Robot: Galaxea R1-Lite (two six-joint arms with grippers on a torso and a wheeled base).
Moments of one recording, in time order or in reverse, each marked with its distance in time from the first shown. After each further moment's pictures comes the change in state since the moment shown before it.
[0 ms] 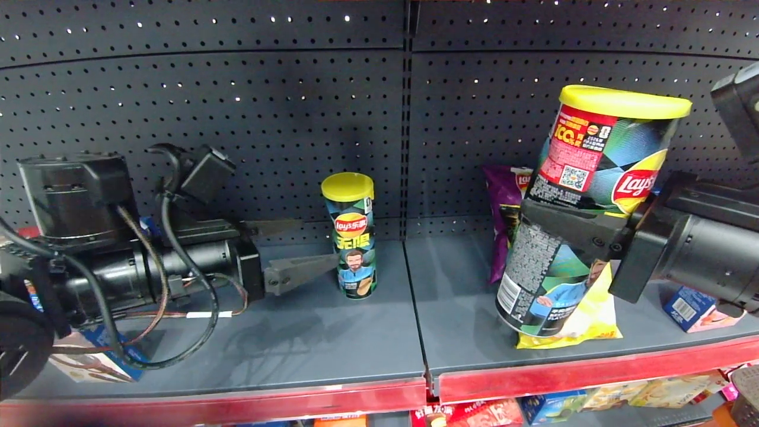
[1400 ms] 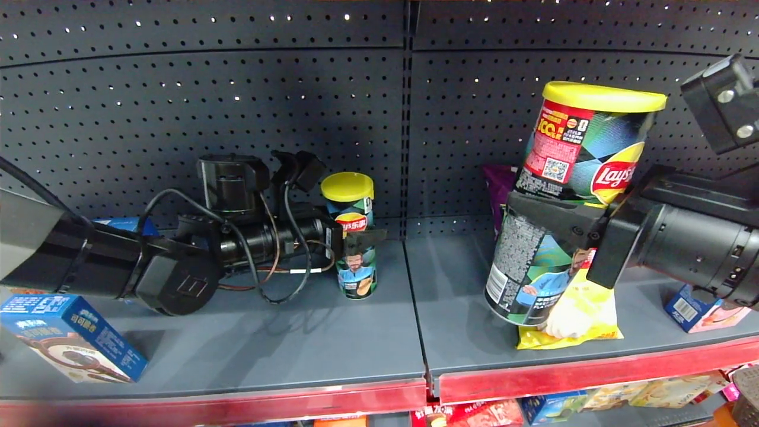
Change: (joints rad) left arm -0.069 0.370 -0.309 -0.042 0.168 -0.007; right arm -0.005 0.043 -0.028 -0.023 0.004 0.001
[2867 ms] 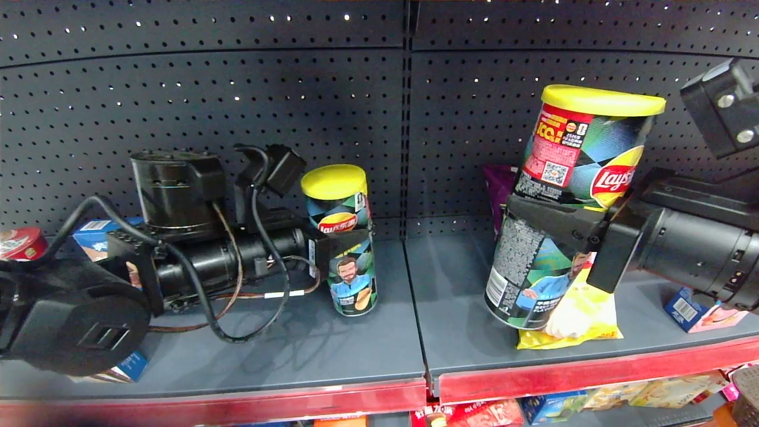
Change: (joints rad) left arm -0.084 -0.237 0.203 0.003 0.103 -0.045; right arm 0.007 -0.002 0.007 0.001 -0.001 0.000
